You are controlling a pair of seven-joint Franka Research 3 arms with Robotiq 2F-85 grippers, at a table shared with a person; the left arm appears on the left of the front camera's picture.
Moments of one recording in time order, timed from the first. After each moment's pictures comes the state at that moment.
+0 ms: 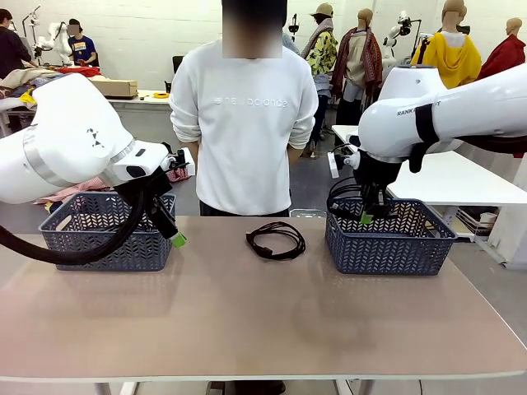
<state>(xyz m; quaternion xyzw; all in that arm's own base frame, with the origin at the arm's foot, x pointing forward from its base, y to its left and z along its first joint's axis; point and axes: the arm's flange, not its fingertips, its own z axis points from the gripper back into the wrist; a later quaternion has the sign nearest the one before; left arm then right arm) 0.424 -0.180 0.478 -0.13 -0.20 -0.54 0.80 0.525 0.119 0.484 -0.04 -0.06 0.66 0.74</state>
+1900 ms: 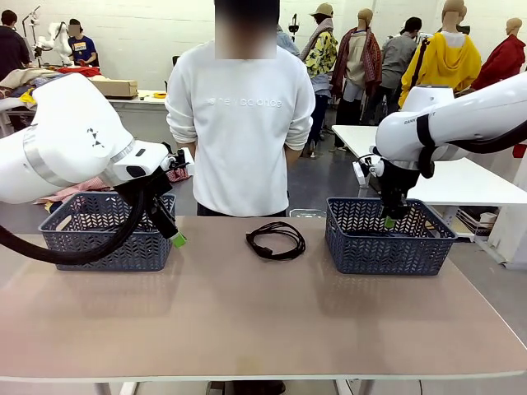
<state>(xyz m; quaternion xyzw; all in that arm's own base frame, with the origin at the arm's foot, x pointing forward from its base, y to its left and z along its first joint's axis) 0.424 -0.180 0.478 -0.13 -0.20 -0.54 0.80 0.590 0.037 0.444 -0.04 -0.04 0.67 0.74</state>
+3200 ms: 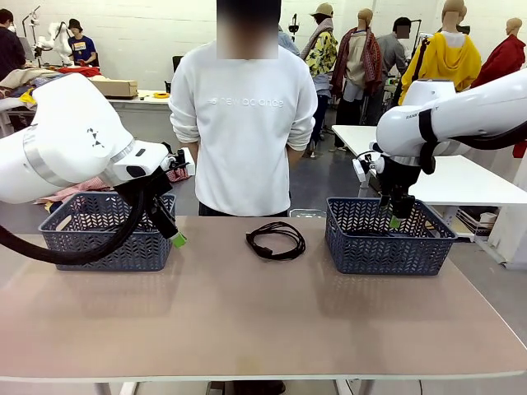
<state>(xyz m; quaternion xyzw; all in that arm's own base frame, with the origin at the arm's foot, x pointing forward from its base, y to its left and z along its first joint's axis) 0.424 -0.180 0.478 -0.13 -0.20 -0.54 0.80 0.584 0.042 0.454 -0.04 -0.04 0.67 0.74</state>
